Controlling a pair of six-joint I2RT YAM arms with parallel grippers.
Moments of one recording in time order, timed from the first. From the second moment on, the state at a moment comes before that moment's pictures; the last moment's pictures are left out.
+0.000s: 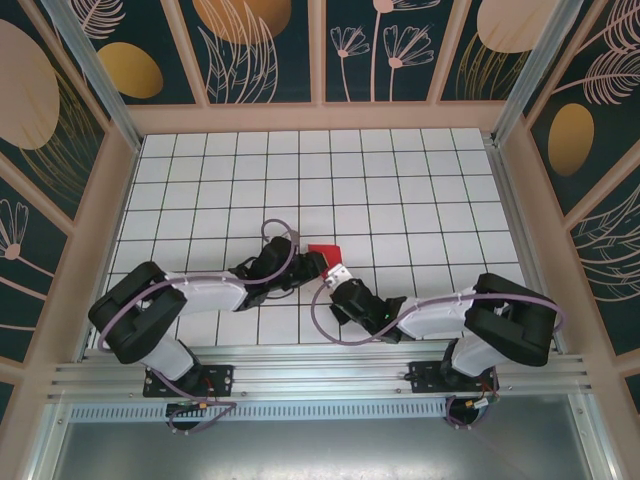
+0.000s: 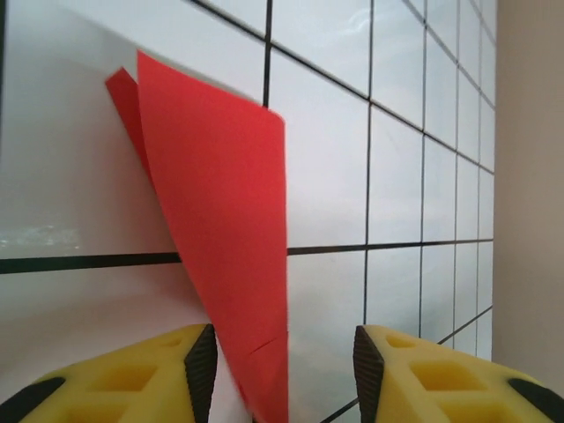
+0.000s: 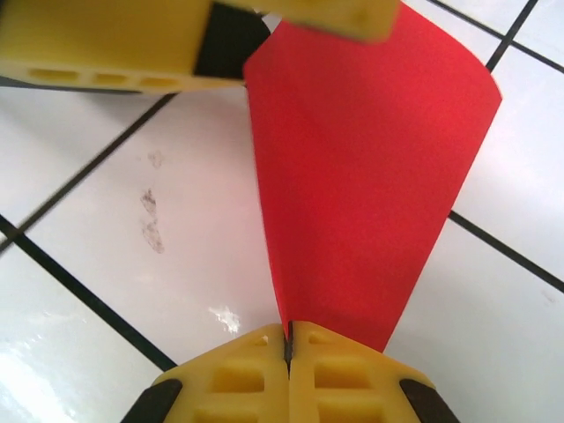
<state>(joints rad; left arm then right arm) -0.81 1.54 0.58 0.35 0.10 -1.15 1.13 1.45 0.43 0.26 0.36 0.27</state>
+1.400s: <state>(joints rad) -0.81 1.63 0.59 0.54 0.26 -1.10 0.82 1.44 0.23 0.59 -0.17 0.75</state>
